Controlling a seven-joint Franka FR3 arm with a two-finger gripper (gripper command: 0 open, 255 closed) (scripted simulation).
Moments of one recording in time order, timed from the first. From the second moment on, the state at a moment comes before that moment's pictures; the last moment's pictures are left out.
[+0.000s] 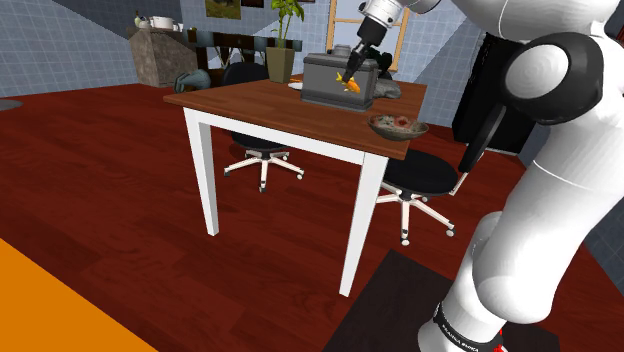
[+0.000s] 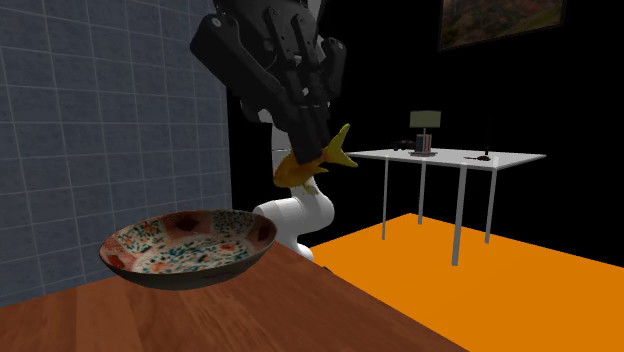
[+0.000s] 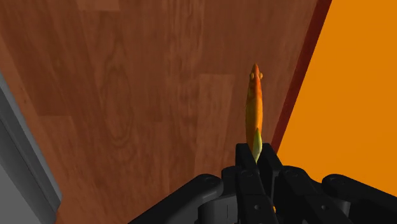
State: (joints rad) arm 0.09 -0.08 -0.59 -1.45 0.28 1.60 -0.77
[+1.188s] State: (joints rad) arm -0.02 -0.44 -0.63 -1.71 0.09 1.52 -0.91
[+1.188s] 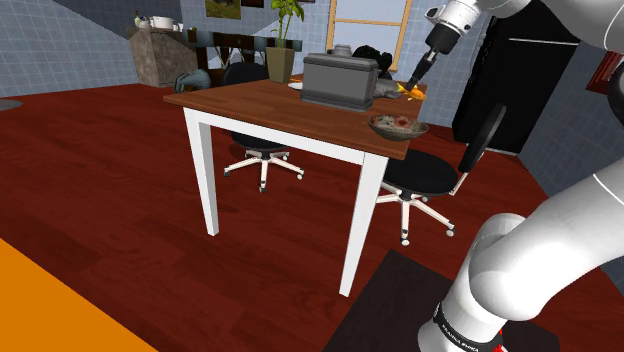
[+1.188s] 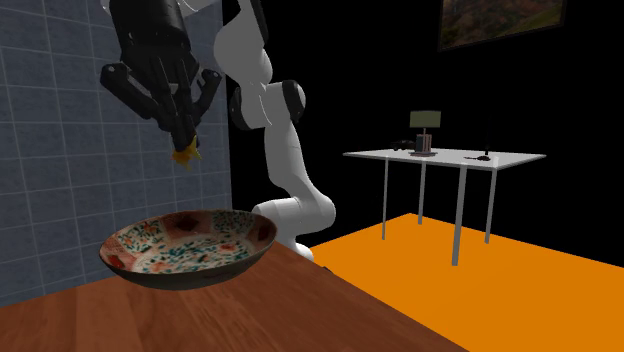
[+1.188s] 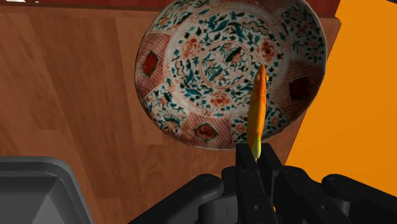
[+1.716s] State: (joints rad) arm -0.04 -0.49 -0.62 -1.86 0.07 1.63 -0.92
